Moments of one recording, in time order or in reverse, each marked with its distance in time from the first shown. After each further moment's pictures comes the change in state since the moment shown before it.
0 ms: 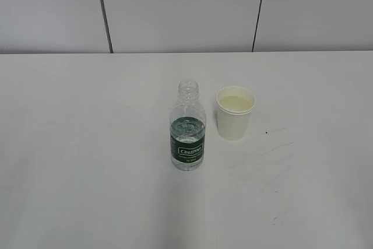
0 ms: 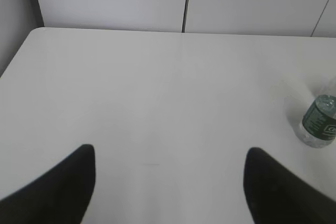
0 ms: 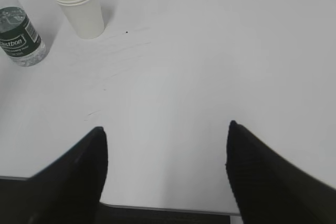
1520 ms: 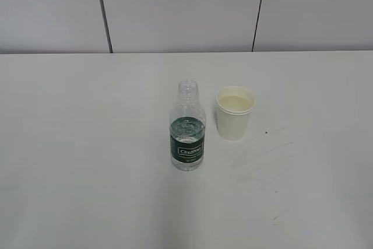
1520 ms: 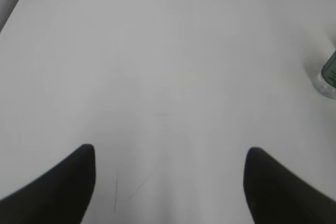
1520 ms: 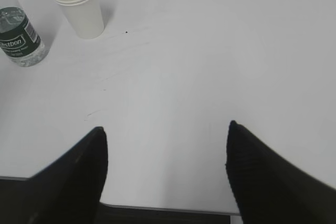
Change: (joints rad) left arm 0.000 0.000 0.023 0.029 0.139 0.000; right arm 0.000 0.000 0.000 0.000 0.000 0.002
